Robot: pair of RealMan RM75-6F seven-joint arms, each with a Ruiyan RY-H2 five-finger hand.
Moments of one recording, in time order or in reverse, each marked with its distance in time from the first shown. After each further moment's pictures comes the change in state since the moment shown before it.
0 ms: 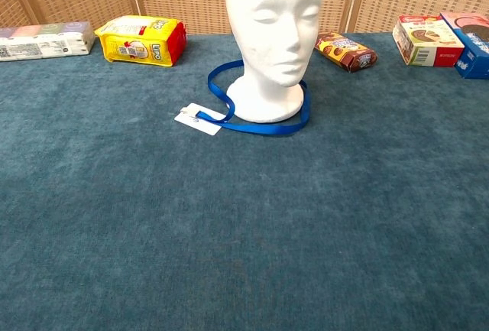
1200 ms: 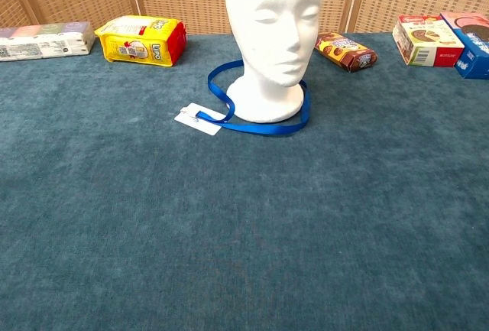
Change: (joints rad) left arm 0.726 0.094 0.312 -0.136 0.567 0.482 -0.443; right arm -0.558 0.088 -0.215 -0.364 -0.401 0.541 0.136
